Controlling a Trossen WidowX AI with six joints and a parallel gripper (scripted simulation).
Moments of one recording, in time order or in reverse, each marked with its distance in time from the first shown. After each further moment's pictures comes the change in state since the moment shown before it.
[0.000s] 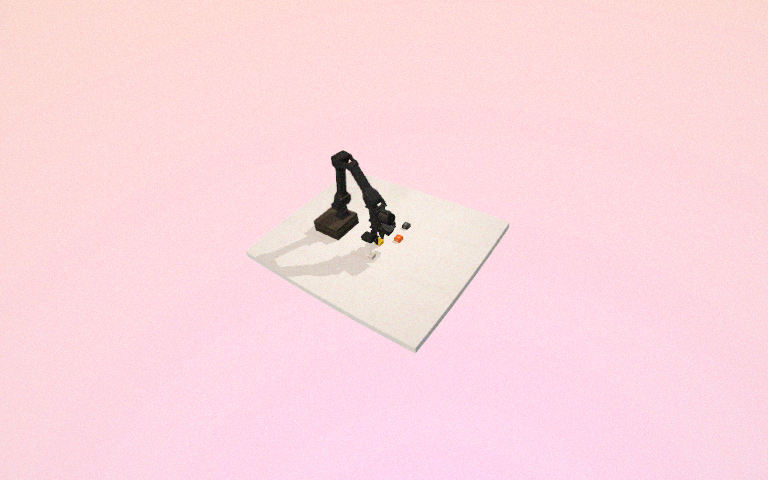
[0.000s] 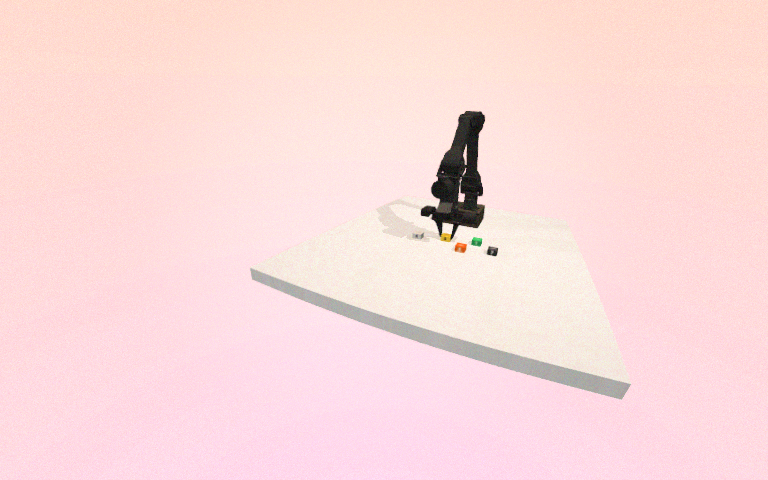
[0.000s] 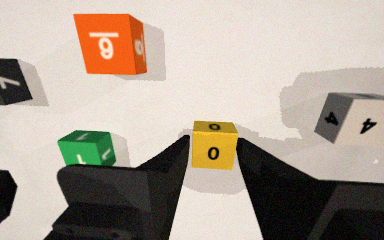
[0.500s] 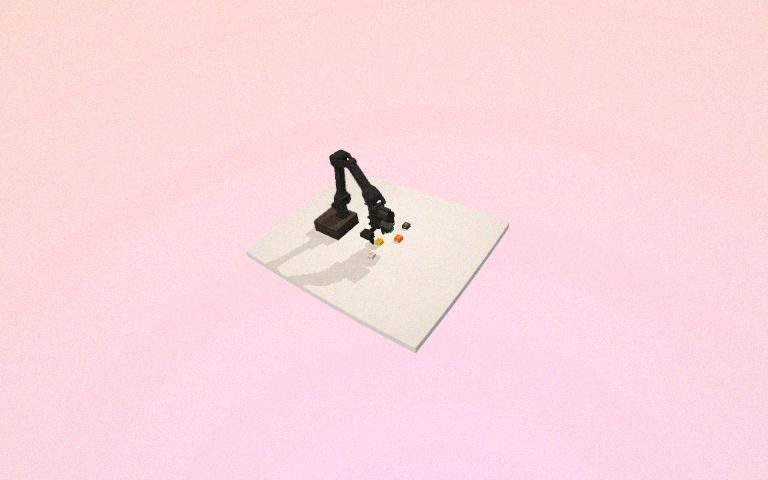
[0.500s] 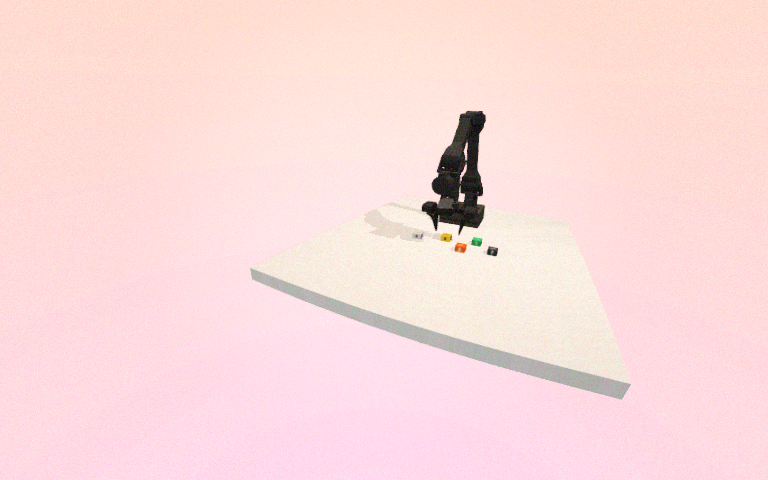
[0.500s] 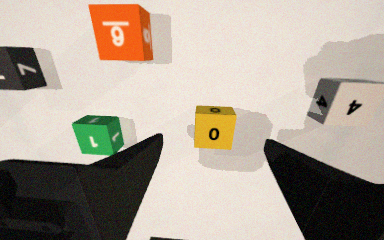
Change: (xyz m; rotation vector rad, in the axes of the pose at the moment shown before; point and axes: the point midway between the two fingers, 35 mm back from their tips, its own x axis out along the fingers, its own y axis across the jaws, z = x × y) arm -0.016 0.001 -0.007 0.000 0.028 0.003
